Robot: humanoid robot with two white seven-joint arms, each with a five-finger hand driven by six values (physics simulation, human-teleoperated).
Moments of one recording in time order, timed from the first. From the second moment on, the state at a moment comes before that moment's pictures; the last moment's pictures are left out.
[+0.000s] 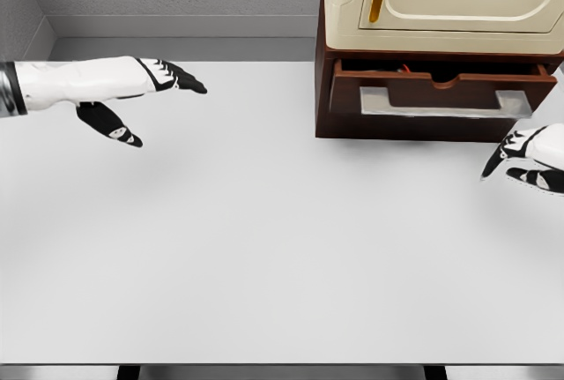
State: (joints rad) left arm -0.85 0.88 -0.78 -1.41 0.03 -0.61 -0.61; right arm -0.03 -0.99 -0.05 -1.64 0.08 -0.61 0.61
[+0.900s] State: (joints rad) left arm -0.85 0.88 -0.77 -1.40 0.03 -0.61 -0.61; right arm -0.33 -0.95 0.20 -1.48 0.11 -0.61 0.61
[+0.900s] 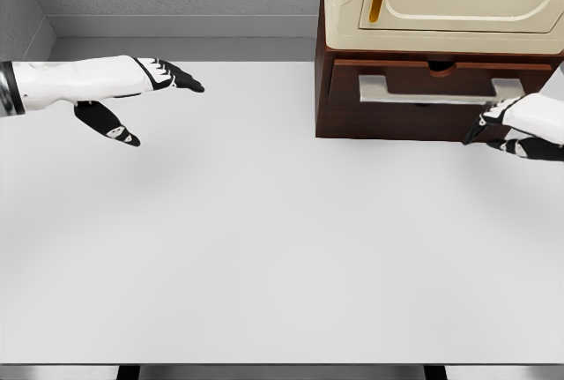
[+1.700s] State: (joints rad) left arm -0.85 0.88 -0.77 -1.40 0.03 -0.61 -0.61; right arm -0.27 -0.92 0.05 -1.39 0.06 -0.63 0.64
